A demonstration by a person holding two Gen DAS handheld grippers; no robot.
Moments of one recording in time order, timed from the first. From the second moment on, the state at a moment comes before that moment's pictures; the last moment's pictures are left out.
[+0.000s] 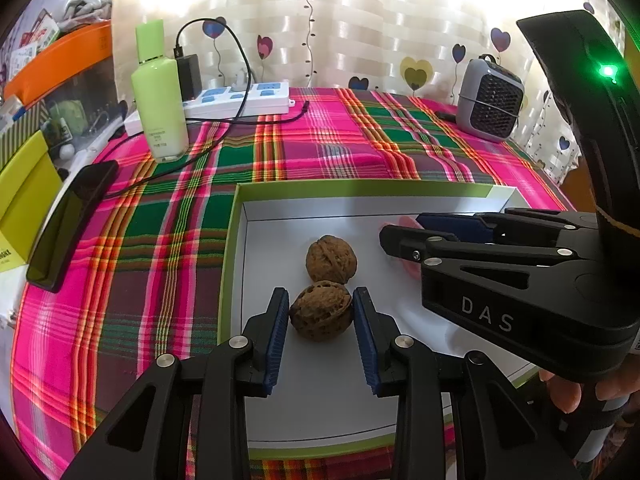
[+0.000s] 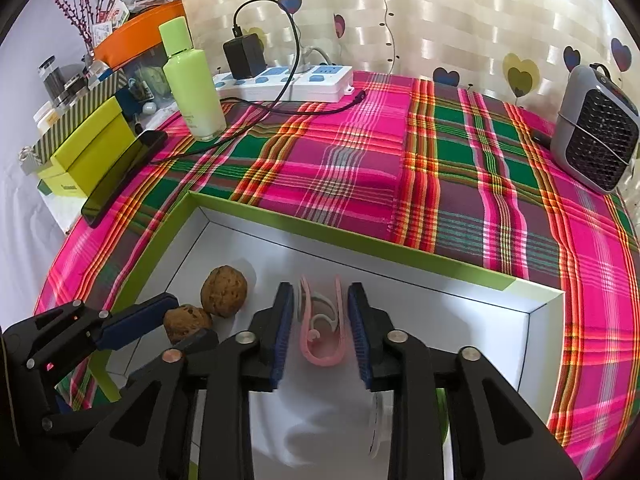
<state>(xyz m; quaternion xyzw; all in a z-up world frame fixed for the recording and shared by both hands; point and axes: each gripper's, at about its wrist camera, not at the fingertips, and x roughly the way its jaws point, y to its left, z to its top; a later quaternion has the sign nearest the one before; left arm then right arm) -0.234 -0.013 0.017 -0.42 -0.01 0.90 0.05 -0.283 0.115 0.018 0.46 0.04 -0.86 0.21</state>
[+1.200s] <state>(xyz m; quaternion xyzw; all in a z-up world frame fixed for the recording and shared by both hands) -0.171 -0.012 0.047 -0.39 -0.03 0.92 0.06 -0.203 0.142 0.051 0.41 -0.01 -0.89 0.19</state>
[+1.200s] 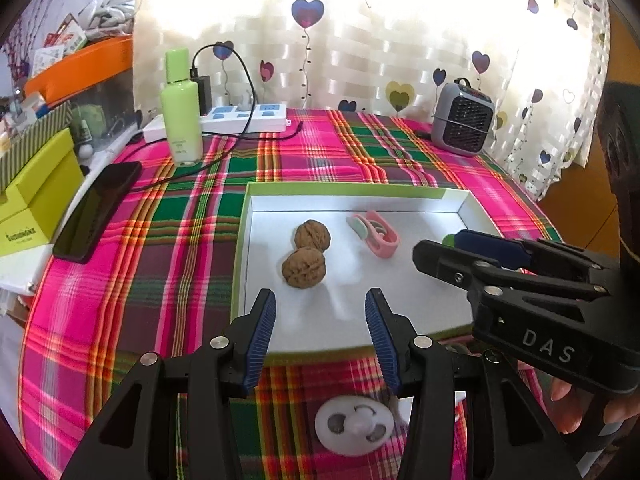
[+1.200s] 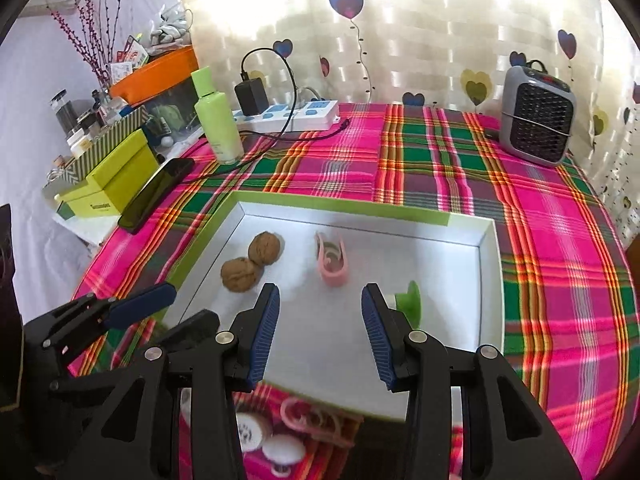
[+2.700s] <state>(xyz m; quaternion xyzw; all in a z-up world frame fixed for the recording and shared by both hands) -0.086 -0.031 0.022 -0.39 -0.06 0.92 0.07 -0.098 0.168 0.020 0.40 0.02 -0.91 0.13</state>
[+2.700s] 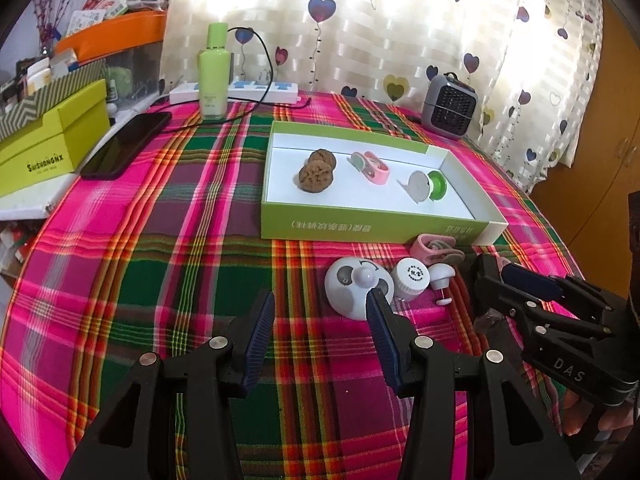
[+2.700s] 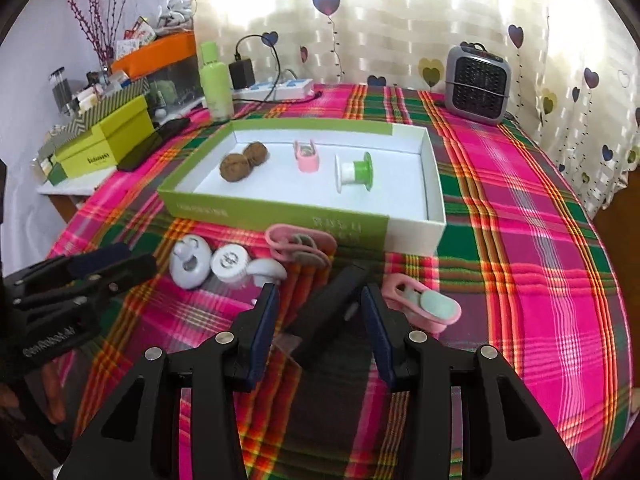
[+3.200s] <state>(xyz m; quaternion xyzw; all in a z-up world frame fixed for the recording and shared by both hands) -0.082 -0.025 0.022 -0.39 -0.06 0.92 0.07 -0.092 0.190 0.015 0.41 0.01 -0.90 0.11</state>
